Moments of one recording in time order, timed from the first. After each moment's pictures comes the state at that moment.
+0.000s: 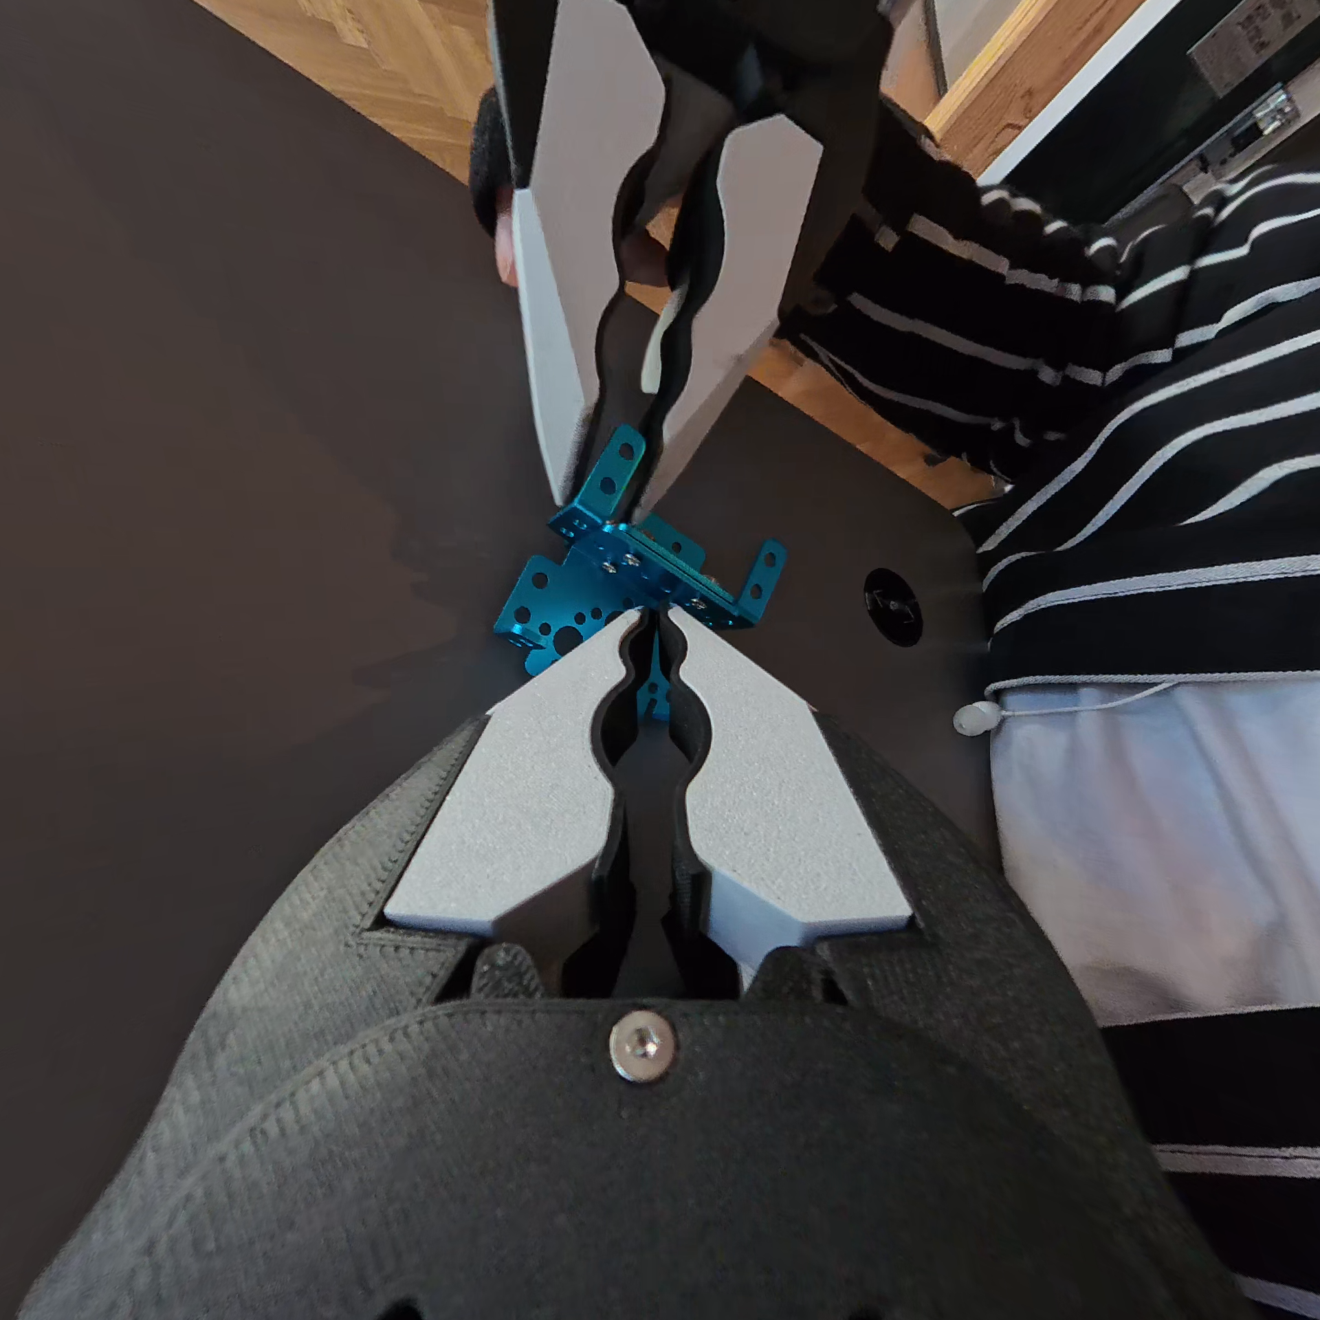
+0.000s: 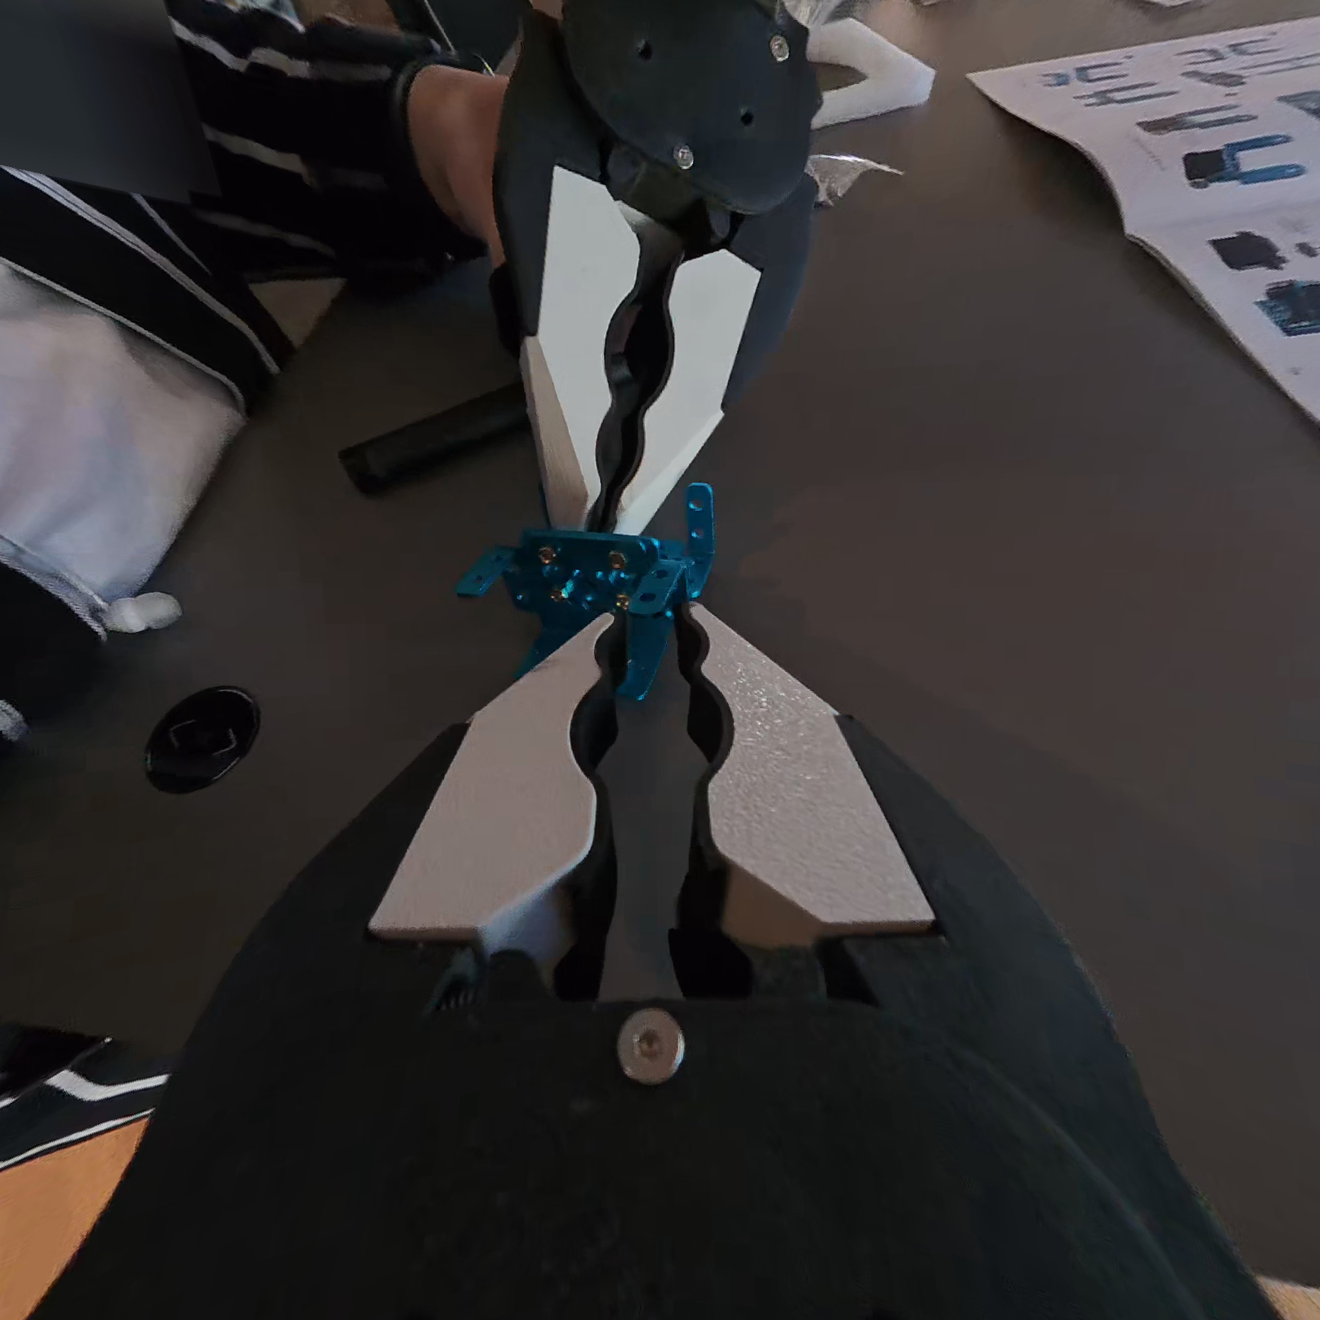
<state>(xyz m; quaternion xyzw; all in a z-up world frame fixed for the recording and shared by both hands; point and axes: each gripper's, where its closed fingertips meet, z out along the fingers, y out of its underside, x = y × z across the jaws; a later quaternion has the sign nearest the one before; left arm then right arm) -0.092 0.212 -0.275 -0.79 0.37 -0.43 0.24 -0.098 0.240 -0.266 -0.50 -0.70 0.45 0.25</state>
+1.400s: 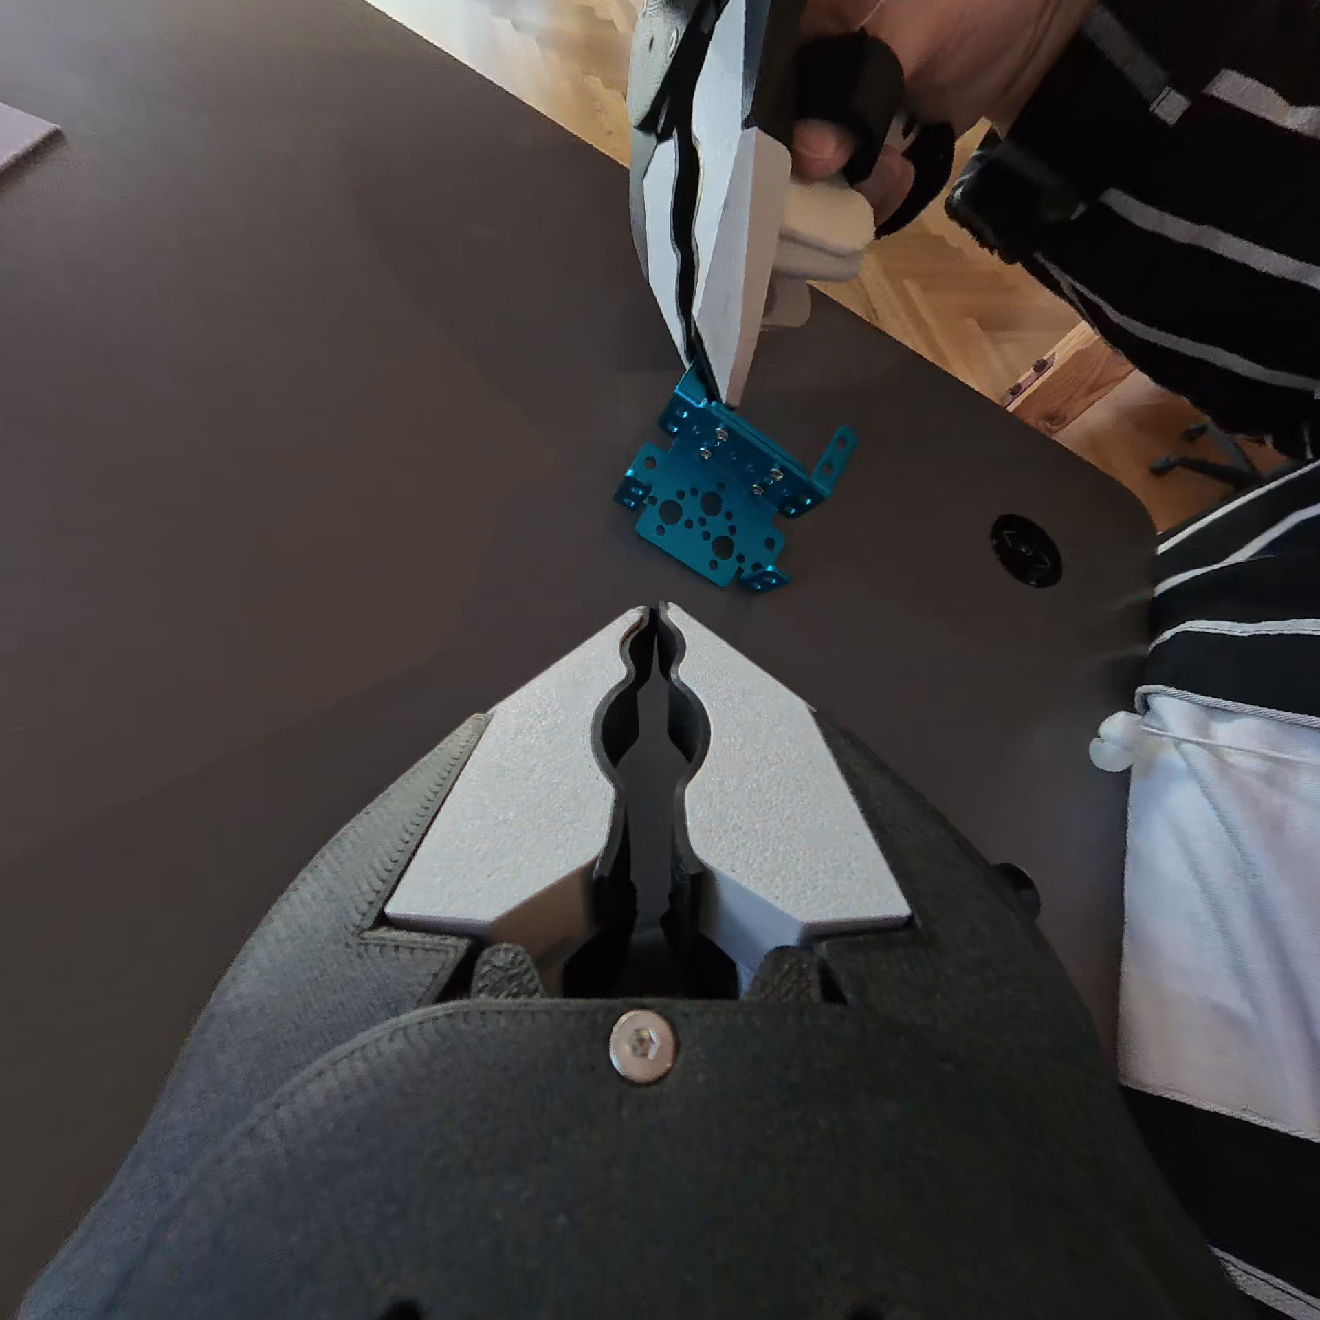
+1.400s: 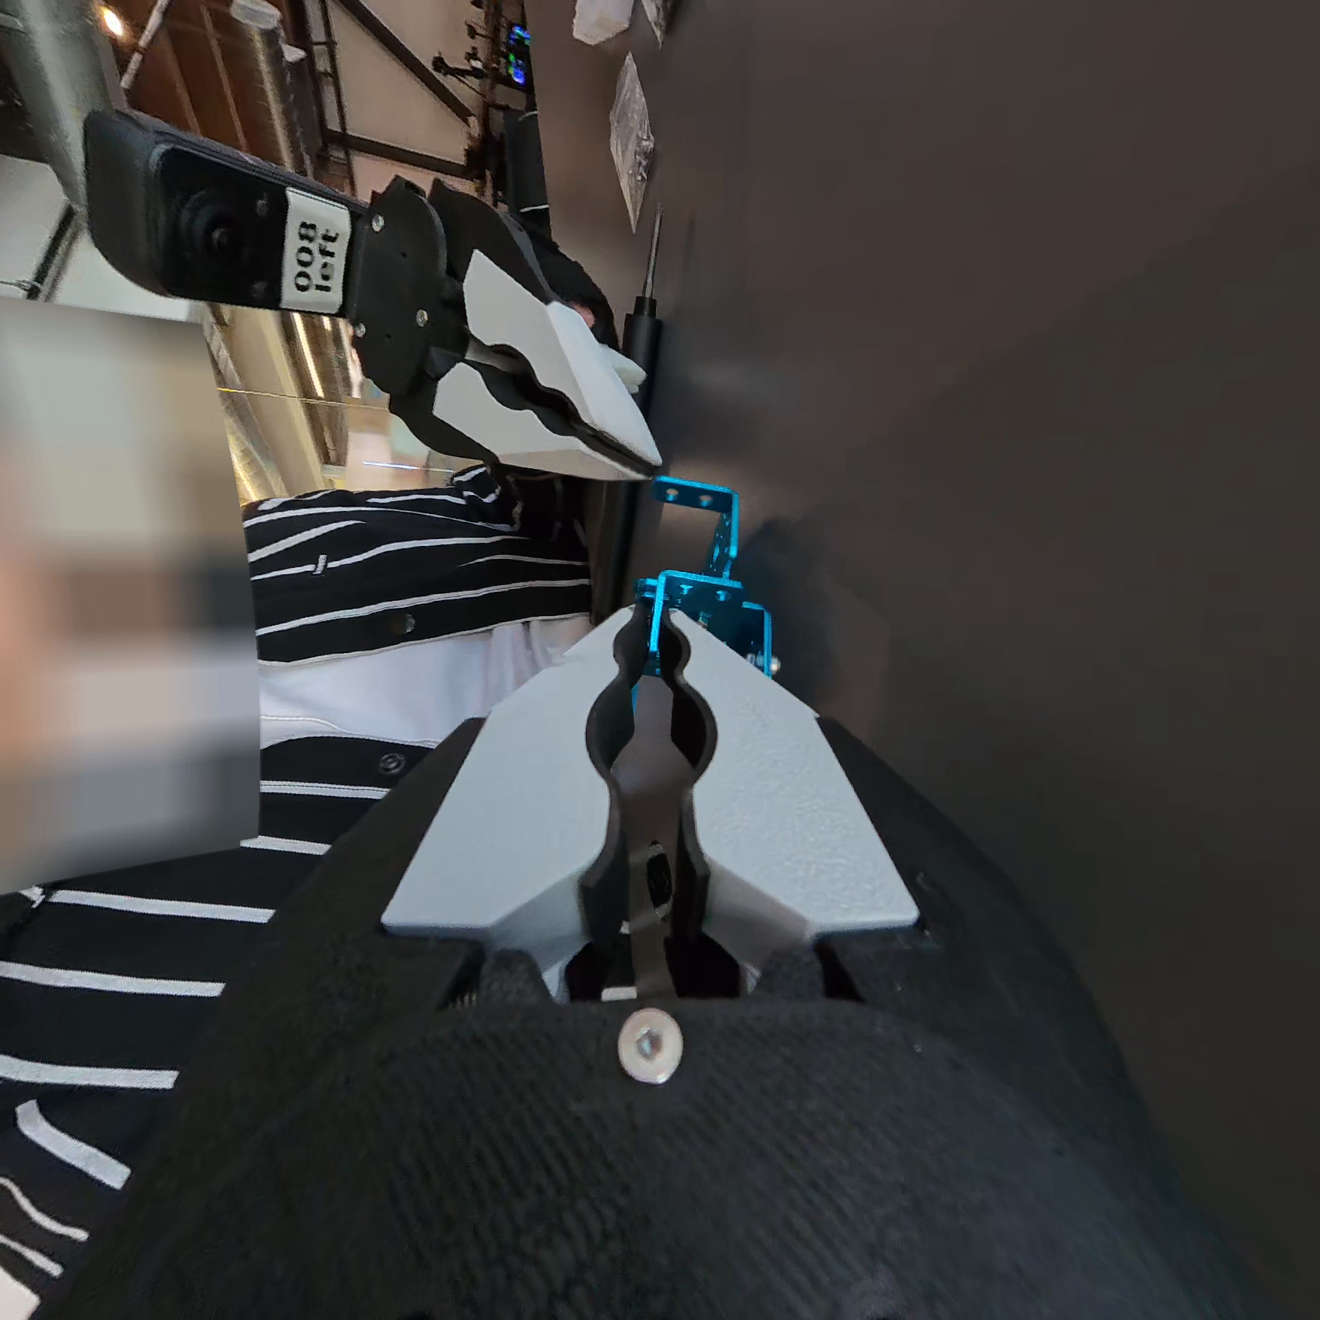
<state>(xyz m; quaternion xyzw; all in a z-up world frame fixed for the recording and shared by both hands) -0.164 0.203 -0.268 -0.83 0.31 -0.29 0.37 -0.118 0.227 -0.258 -0.71 -0.38 0.57 -0.18</state>
